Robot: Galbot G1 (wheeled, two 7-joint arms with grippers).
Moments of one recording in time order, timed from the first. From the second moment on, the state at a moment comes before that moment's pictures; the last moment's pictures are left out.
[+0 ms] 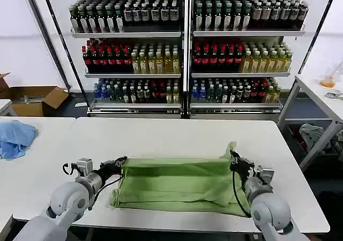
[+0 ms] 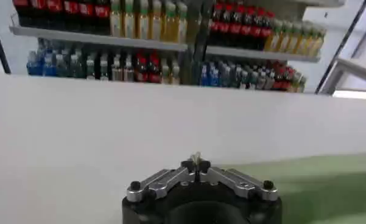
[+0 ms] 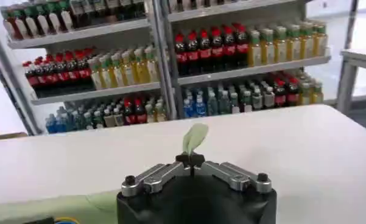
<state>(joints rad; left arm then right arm) 1.10 -0.87 -0.27 -1.85 -0.88 0.56 -0.15 -1.30 1.17 0.44 2.03 0.60 -0.50 0.29</state>
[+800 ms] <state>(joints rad) 1.27 -0.94 -0.31 -1.99 -0.61 0.47 -0.27 -1.50 1.21 0.48 2.15 0.45 -0.45 0.28</state>
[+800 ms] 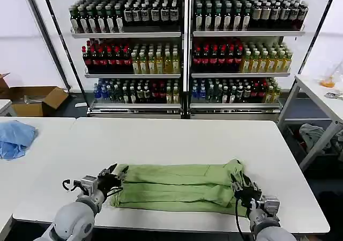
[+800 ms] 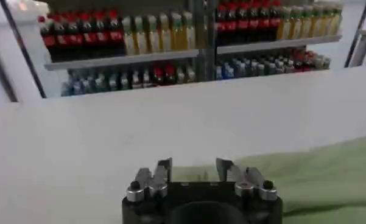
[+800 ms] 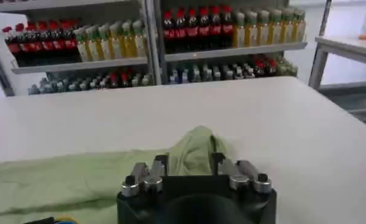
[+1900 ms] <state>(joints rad) 1.37 -1.27 -0.31 -1.92 -0.39 0.39 -0.37 -1.56 1.22 0.50 2.15 0.42 -0.39 0.29</state>
